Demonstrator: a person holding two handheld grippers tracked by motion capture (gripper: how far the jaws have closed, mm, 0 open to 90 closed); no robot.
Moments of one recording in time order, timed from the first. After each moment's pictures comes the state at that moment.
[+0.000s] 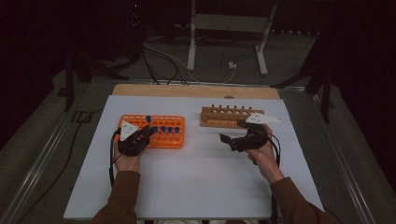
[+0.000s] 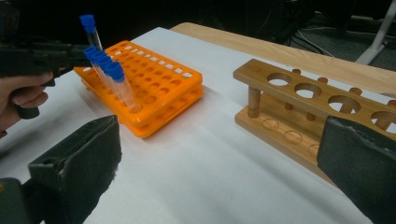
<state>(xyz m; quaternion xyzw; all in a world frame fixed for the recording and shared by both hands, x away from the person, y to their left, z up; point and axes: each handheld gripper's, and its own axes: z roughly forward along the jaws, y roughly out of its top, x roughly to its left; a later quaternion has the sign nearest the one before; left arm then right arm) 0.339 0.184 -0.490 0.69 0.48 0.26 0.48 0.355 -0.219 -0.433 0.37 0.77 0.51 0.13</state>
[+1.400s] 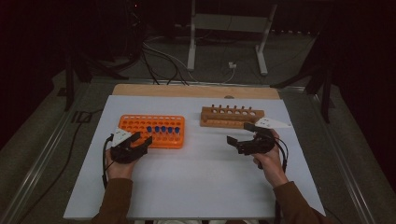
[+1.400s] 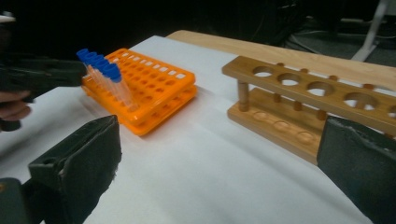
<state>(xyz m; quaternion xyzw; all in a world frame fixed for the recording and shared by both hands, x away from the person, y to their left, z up) 0.312 0.203 -0.480 0.69 0.49 0.24 0.48 0.341 -0.242 -0.438 0.38 0.75 0.53 0.14</state>
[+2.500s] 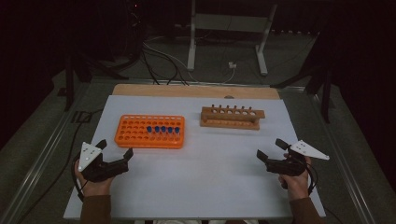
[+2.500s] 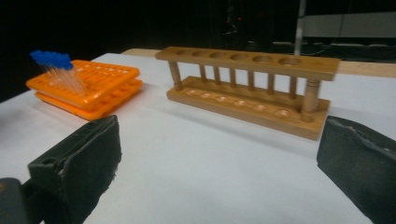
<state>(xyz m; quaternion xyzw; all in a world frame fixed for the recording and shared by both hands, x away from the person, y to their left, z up) 0.248 0.248 -0.460 0.63 0.50 0.31 0.50 0.280 -0.324 -0.469 0.44 0.69 0.54 0.22</state>
